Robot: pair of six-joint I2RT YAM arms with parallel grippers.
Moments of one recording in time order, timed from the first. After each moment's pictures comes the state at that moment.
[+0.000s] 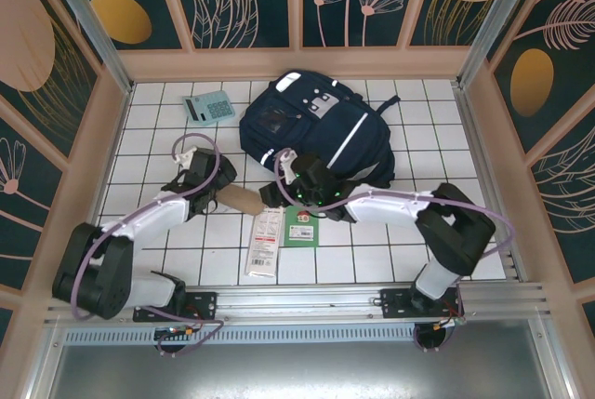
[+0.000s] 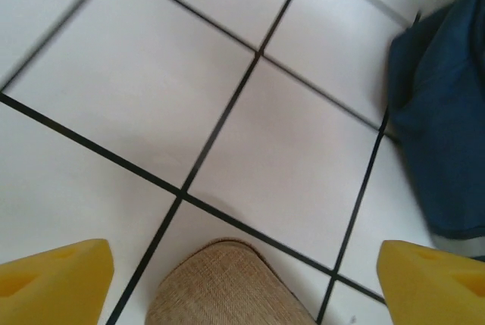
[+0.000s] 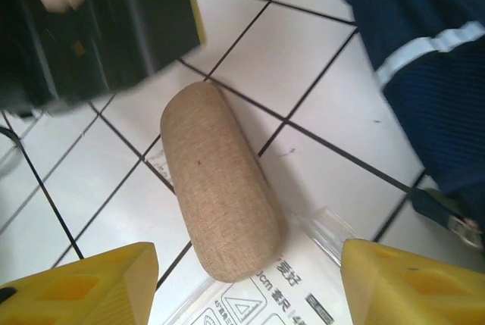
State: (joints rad) left arm -0.36 1.31 0.65 -0.17 -0.32 -0.86; right arm 0.93 1.66 0.92 0.16 -0.12 0.39
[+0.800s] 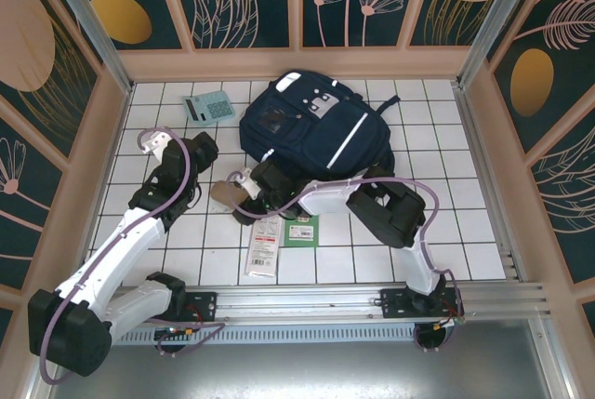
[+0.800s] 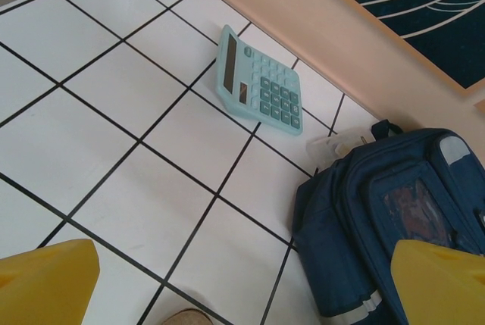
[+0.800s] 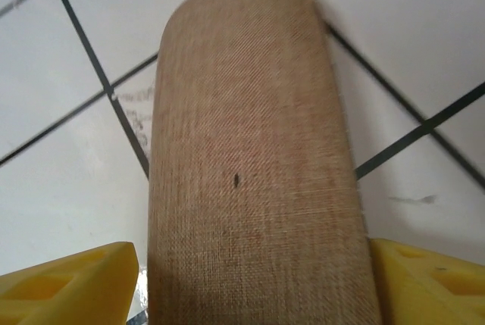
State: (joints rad) left arm -0.36 1.02 0.76 -0.31 -0.47 -0.84; right arm 1.02 2.08 1.24 0.09 -0.17 0.09
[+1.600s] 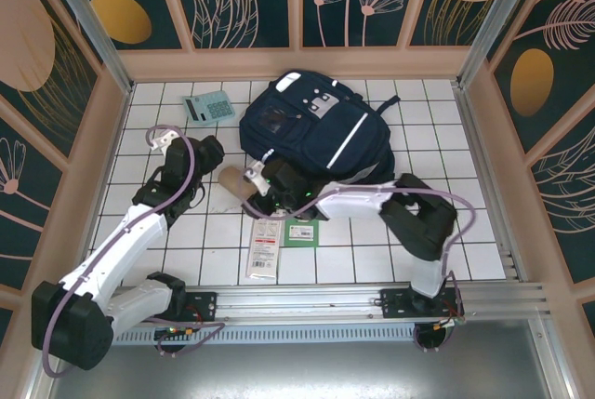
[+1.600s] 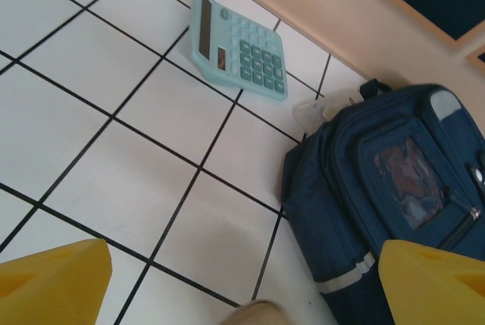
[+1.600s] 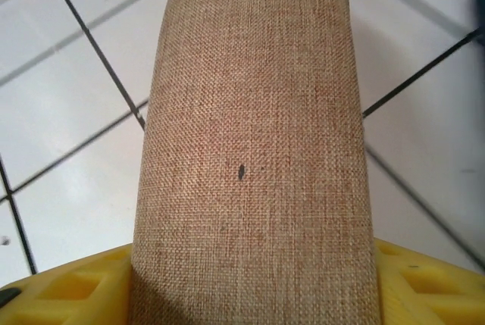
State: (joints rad) left arm -0.36 1.06 0.76 -0.29 -0.36 -0.79; right arm 1.00 1.80 1.08 0.08 -0.09 0.12
